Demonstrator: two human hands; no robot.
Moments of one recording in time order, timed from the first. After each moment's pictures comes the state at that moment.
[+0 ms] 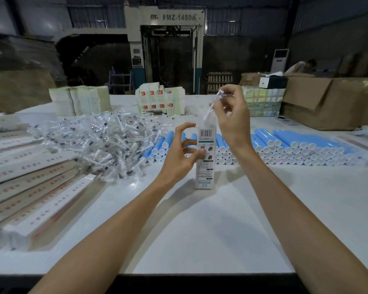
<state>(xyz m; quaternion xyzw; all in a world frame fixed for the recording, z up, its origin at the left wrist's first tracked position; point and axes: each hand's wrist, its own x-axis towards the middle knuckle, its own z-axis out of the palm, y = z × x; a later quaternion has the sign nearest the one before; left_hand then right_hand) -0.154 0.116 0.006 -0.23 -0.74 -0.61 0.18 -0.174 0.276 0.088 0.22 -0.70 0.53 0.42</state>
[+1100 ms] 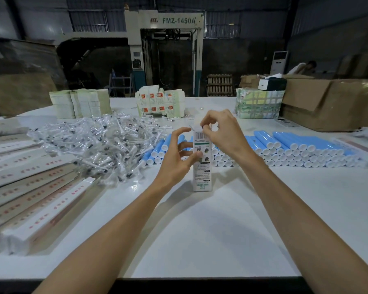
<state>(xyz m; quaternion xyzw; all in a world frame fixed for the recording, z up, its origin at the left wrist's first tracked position) -0.160 0.111 0.000 -0.21 -0.74 -0.61 0.18 -0.176 0.282 0.079 0.23 -0.86 0.33 0.31</state>
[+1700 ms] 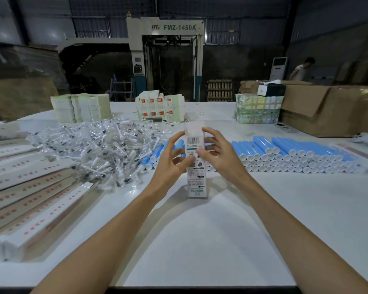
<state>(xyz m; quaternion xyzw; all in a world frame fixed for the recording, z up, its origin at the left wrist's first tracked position) -0.157 0.099 0.000 -0.22 -0.70 -0.67 0.14 -0.177 0.292 0.022 0.28 -0.76 0.56 0.18</state>
